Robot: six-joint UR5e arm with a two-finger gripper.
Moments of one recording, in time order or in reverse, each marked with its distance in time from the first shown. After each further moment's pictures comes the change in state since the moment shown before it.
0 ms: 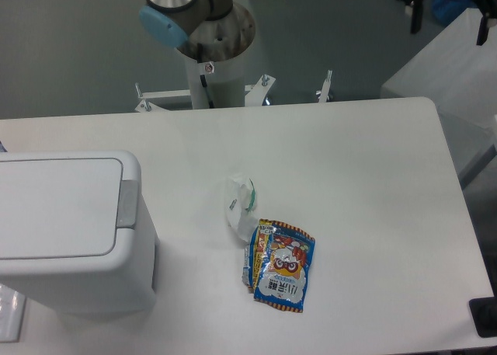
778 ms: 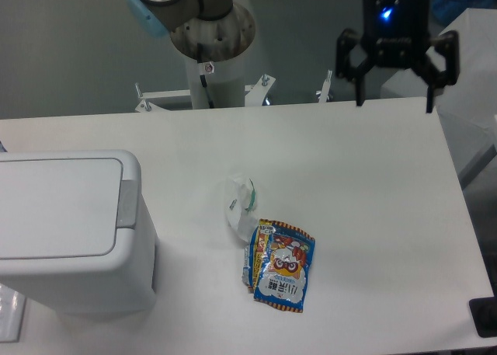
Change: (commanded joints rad) arm -0.276 -0.078 -0.026 0.146 0.190 -0.477
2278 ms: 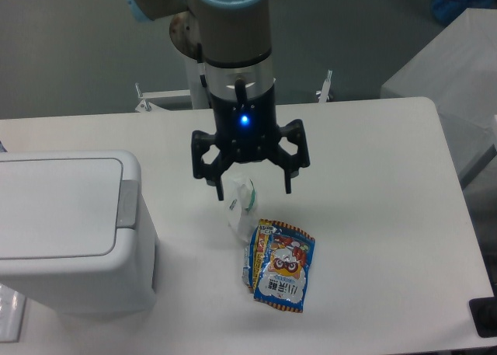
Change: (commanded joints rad) arm -0.316 -0.098 -0.009 0.110 0.046 -0.848
